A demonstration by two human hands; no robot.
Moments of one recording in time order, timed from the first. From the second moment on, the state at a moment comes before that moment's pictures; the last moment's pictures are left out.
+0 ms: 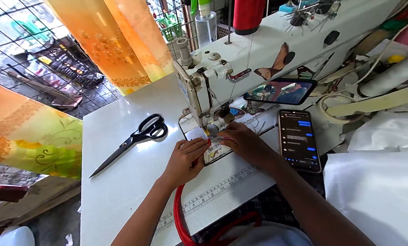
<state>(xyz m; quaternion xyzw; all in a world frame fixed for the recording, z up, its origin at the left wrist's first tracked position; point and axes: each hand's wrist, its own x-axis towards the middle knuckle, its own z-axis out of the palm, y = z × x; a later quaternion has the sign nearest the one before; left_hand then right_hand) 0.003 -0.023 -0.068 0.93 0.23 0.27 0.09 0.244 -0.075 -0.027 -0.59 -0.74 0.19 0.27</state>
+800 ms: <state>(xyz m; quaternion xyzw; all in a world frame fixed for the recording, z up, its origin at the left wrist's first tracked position) 0.008 -0.024 -0.063 0.95 0.21 0.25 0.00 0.253 -0.057 -0.034 -0.51 -0.79 0.18 0.28</state>
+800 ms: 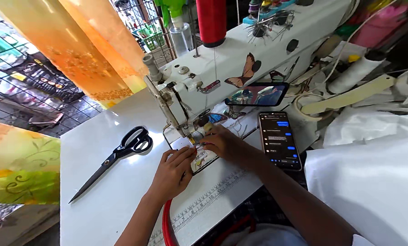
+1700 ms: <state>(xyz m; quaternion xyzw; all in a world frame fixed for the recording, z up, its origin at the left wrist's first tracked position) 0.007 -0.026 -0.061 0.95 0.22 0.22 -0.02 0.252 -0.055 -0.052 -0.55 -0.76 0.10 0.32</state>
